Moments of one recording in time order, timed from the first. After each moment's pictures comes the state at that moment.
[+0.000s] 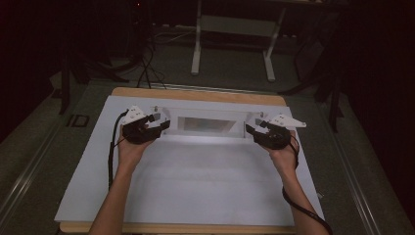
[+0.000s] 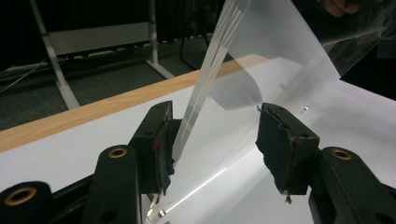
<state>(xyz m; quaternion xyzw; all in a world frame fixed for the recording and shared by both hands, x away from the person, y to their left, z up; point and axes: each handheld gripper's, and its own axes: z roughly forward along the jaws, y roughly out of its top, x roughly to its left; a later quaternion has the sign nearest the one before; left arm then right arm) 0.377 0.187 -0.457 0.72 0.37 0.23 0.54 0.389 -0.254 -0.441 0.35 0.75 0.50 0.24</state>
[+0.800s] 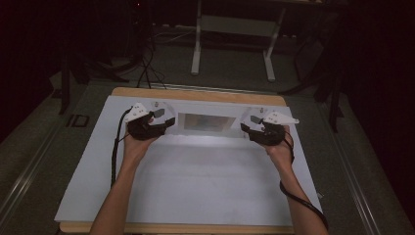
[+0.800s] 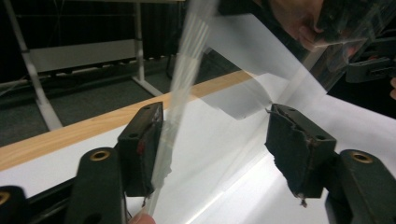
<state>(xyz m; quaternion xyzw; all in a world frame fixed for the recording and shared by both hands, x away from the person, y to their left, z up) 0.396 0.179 -0.466 0.71 0.34 0.22 0.58 0.412 -0.246 -0.456 0.30 0.77 0.50 0.25</state>
